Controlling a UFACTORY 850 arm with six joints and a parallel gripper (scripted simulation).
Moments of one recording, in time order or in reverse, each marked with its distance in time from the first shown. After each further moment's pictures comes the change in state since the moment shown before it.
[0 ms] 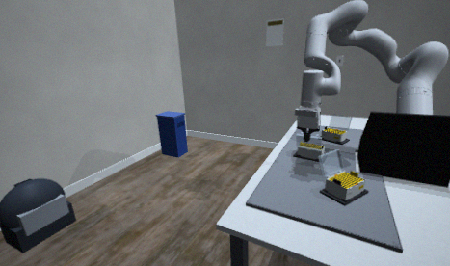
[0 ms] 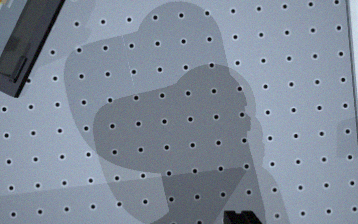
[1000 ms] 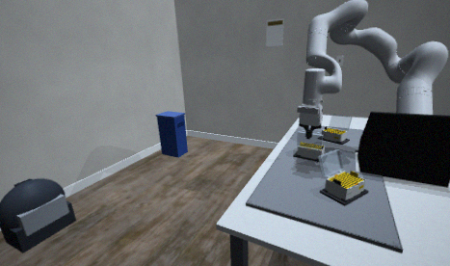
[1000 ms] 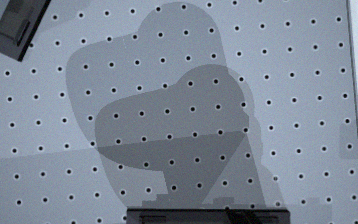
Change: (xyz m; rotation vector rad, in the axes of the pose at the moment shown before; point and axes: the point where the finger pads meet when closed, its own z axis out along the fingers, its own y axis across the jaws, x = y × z) arm -0.035 0.000 -0.005 0.000 0.000 0.000
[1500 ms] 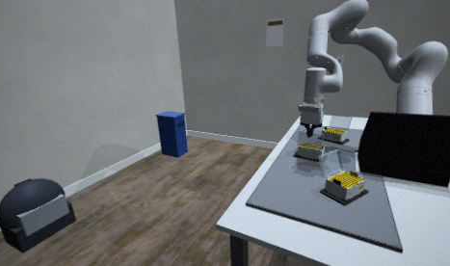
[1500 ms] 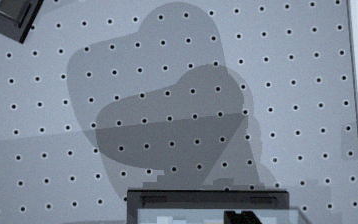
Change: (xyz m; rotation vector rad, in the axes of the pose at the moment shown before) arm -0.018 0.000 -0.002 0.000 0.000 0.000
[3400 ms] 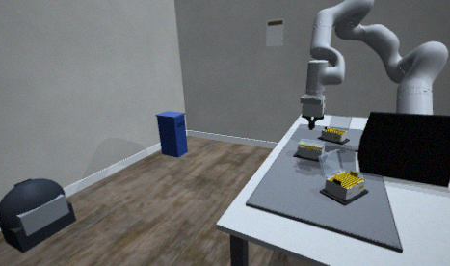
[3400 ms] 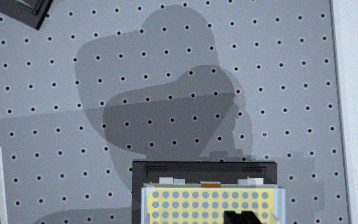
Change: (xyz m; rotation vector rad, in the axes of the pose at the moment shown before) arm -0.023 0.000 -0.033 0.000 0.000 0.000
